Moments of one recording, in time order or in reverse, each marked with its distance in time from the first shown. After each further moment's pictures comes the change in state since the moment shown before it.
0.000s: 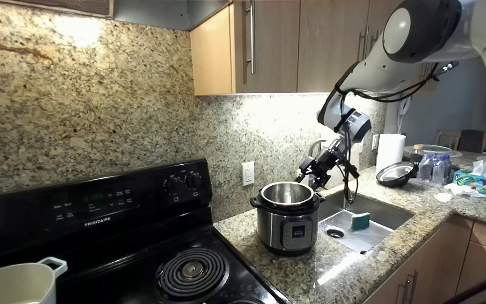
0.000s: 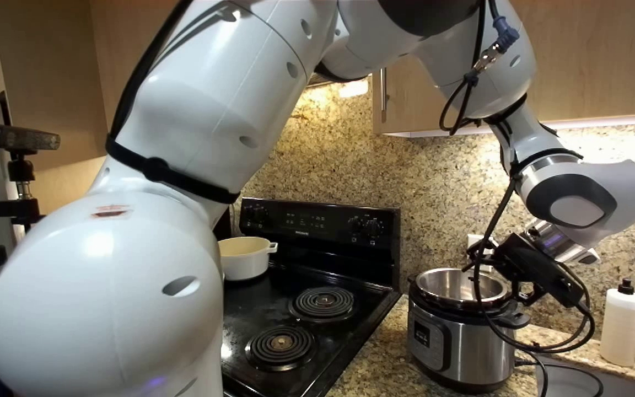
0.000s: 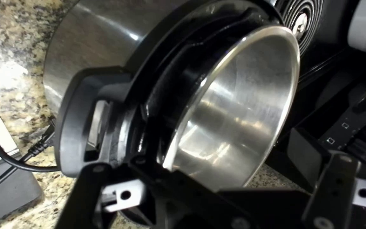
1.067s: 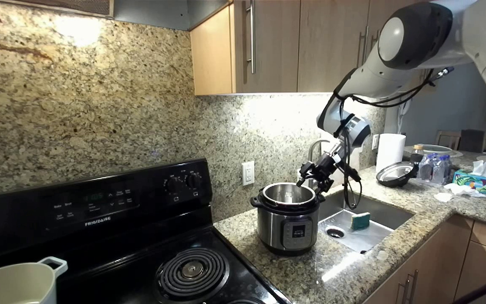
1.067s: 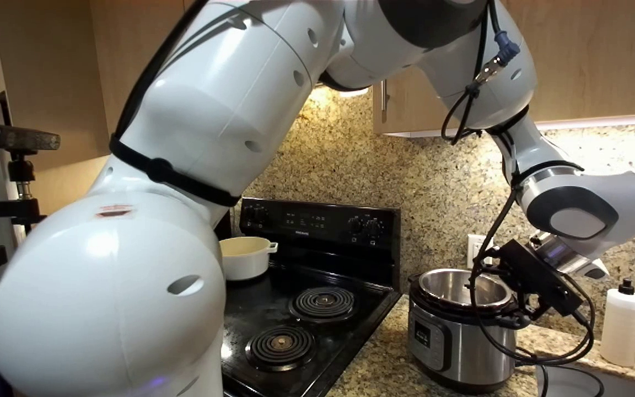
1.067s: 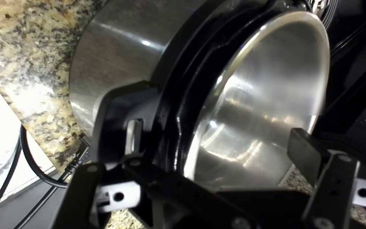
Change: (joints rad) arm 0.016 0.039 -0.023 0.010 0.017 0.050 0.130
